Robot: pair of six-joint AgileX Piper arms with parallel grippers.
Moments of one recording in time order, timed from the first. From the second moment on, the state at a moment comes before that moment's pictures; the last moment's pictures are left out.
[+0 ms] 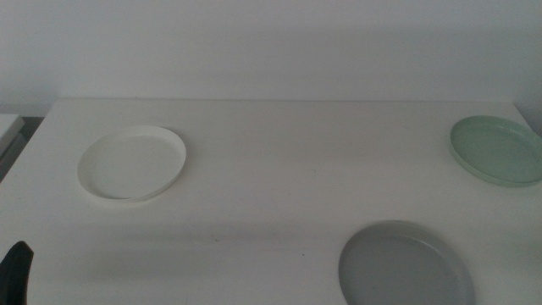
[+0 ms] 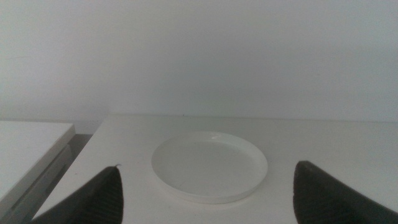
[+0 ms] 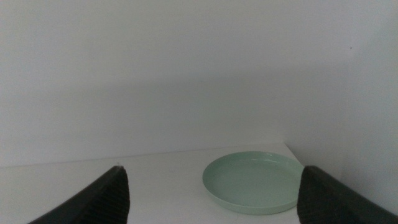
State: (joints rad) left arm -0.04 0.00 0.00 0.07 0.13 -0.16; right arm -0.06 0.00 0.00 0.01 0.04 0.06
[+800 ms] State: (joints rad) left arm -0.04 0.00 0.00 0.07 0.13 -0.16; right arm -0.06 0.79 -0.63 0.16 0.86 0.07
